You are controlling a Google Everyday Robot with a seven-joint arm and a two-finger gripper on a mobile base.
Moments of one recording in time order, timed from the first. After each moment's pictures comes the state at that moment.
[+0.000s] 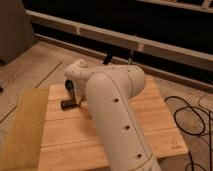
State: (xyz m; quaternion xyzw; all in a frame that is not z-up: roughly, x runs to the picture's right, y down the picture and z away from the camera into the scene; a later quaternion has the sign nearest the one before) arm -0.154 0.077 0.933 -0.28 0.22 0.54 0.76
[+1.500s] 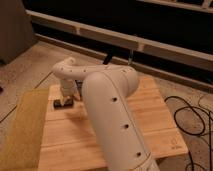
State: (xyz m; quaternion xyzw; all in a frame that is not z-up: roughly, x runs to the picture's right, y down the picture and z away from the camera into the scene) arm -0.237 0.079 0.898 -0.35 0.14 0.47 0.80
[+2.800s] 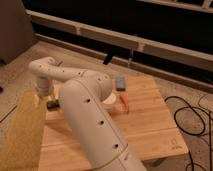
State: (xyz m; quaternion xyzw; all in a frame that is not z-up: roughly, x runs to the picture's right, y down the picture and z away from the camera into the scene) arm -0.382 0.094 0.860 -0.45 0.05 0.37 0.81
